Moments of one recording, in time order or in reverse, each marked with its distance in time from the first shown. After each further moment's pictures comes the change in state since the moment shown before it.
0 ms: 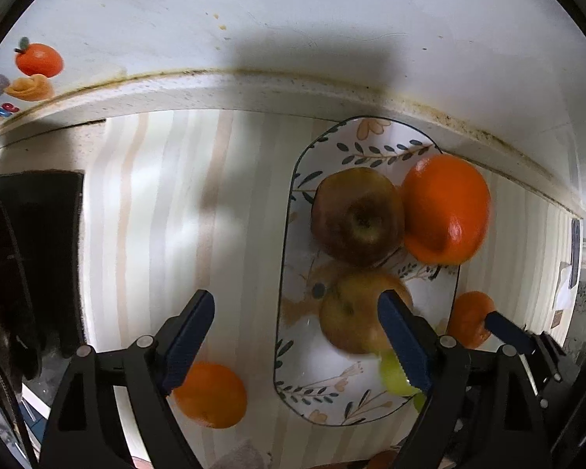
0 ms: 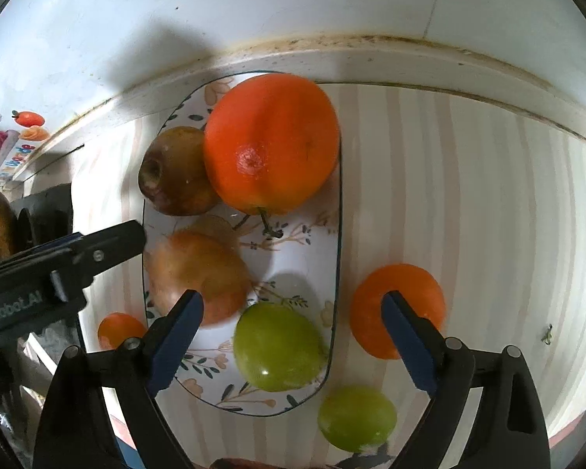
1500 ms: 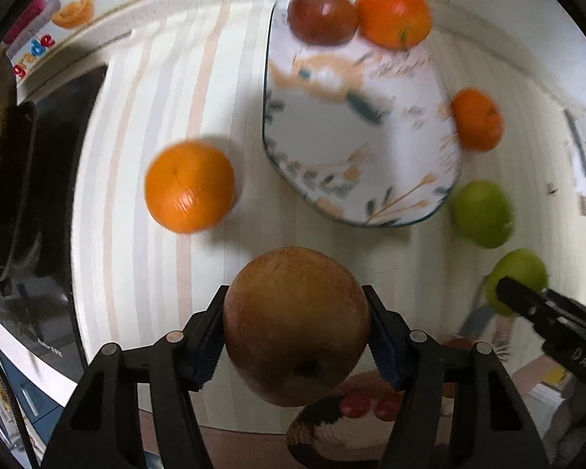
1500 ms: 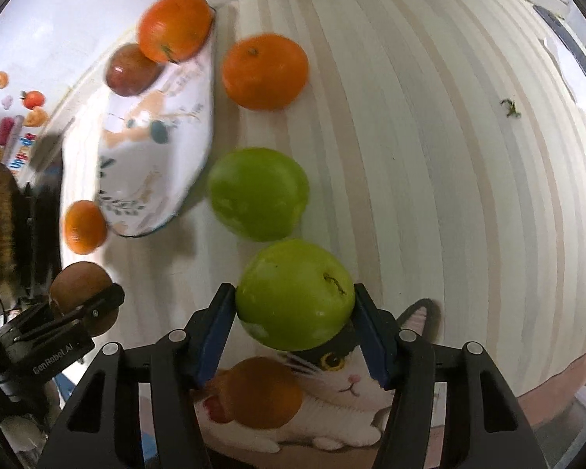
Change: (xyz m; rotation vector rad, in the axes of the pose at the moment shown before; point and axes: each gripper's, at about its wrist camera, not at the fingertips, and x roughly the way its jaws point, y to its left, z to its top) left arm 0.001 -0.019 -0.183 0.100 -0.052 0.033; right arm -0.018 -0.064 -0.180 0.174 -0.068 0.076
